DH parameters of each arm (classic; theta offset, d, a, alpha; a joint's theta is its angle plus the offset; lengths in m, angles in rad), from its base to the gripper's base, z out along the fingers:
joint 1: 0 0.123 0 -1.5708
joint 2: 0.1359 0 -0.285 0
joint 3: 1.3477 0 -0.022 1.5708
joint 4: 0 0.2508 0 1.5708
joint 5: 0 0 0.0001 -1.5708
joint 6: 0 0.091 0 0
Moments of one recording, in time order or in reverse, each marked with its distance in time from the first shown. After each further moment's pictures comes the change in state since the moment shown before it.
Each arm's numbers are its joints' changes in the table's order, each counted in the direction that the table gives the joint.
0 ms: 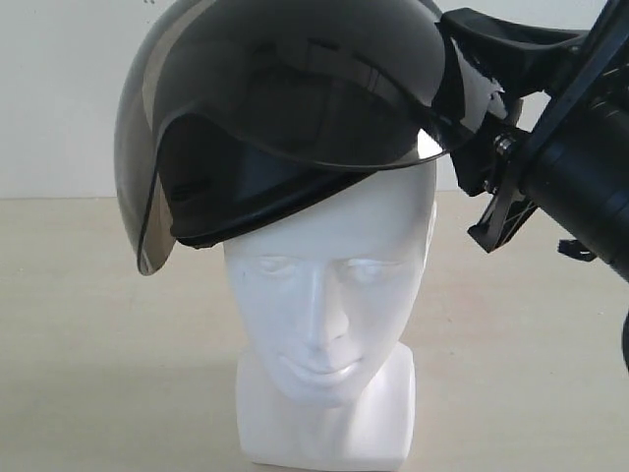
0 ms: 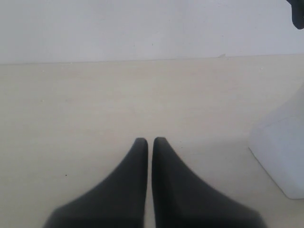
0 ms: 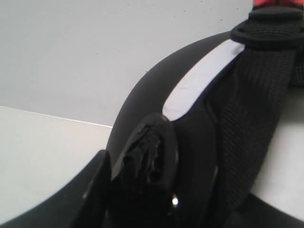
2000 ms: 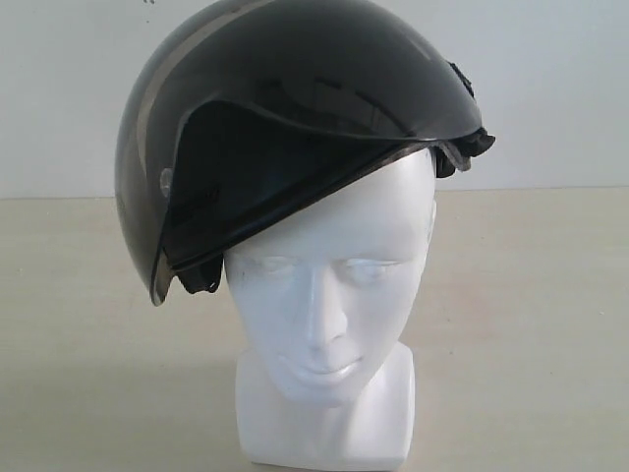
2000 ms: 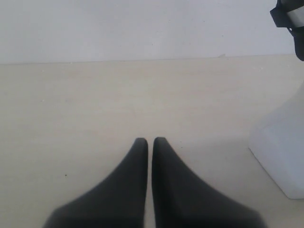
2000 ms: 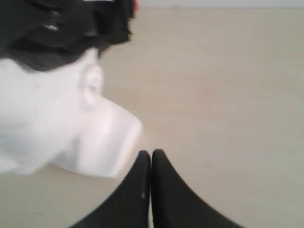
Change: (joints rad) left arm 0.000 0.000 0.000 0.000 0.000 0.000; right arm -0.017 -0.453 -0.460 -0.219 -1.920 -1.066
